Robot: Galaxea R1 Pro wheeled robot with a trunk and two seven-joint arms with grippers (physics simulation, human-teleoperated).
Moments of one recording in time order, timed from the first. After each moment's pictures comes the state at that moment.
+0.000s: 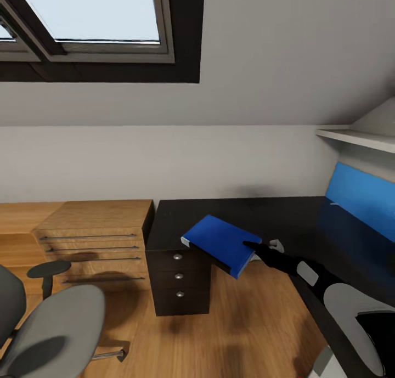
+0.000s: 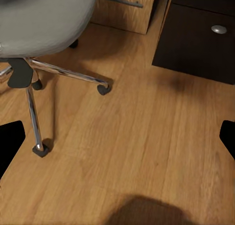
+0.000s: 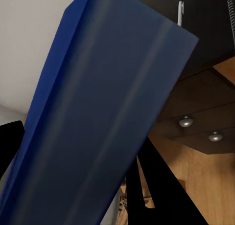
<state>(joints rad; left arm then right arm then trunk) -0.06 0.02 0.14 -0.09 0.26 -0.86 -0.09 -0.94 -0.21 0.16 -0.16 -0.73 0.40 0.80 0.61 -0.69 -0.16</state>
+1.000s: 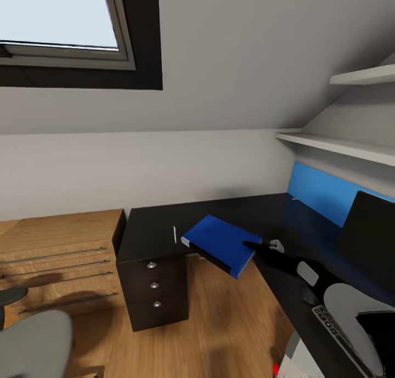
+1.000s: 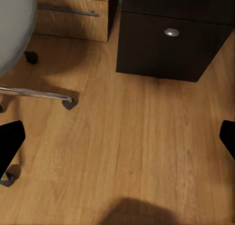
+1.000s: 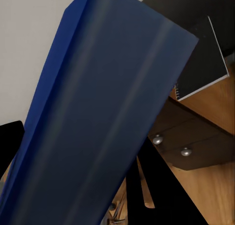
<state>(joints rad) -0.06 0.02 0.14 -0.09 0.26 -0.85 -0.10 -0.94 -0.21 0.16 -0.16 -0.73 0.40 0.80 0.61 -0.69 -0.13</state>
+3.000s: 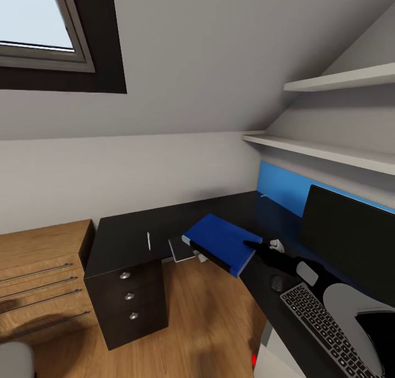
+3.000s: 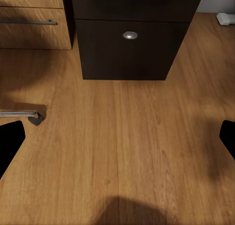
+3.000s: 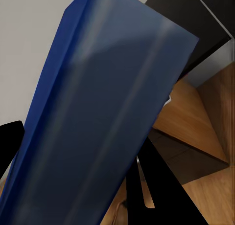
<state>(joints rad) -0.06 0.02 0.13 -0.09 0.26 -0.85 -0.10 -0.94 -0.21 0.15 -0.16 -0.75 0.39 0.78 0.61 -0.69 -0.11</state>
